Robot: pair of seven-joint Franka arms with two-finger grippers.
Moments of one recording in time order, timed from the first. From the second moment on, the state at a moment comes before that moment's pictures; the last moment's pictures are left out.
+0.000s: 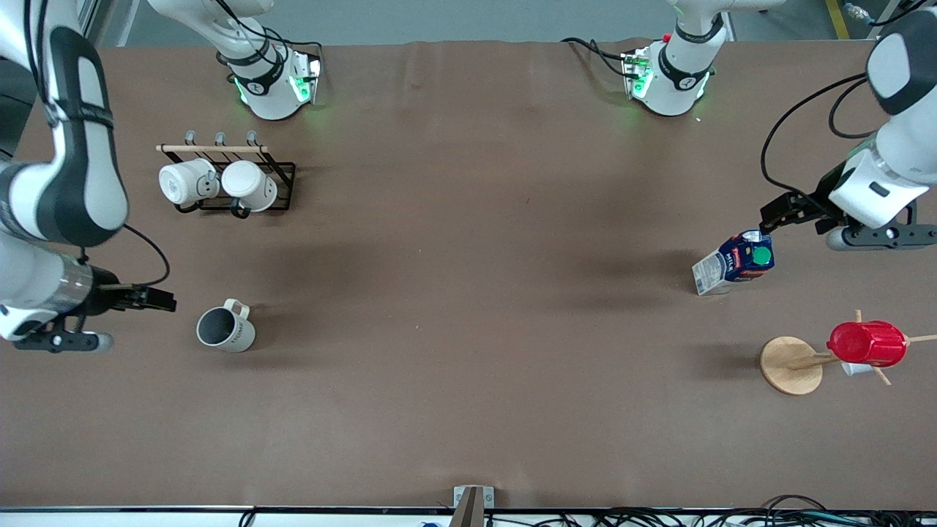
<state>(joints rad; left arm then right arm) -0.03 -0.04 0.01 -1.96 -0.03 1.95 0.00 0.03 0.41 -0.14 -1.63 0.07 1.97 -0.11</state>
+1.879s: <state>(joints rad) -0.01 0.11 0.06 -2.19 -0.03 2.22 0.09 0.11 0.45 -0.07 -1.76 0.16 2.21 -0.03</state>
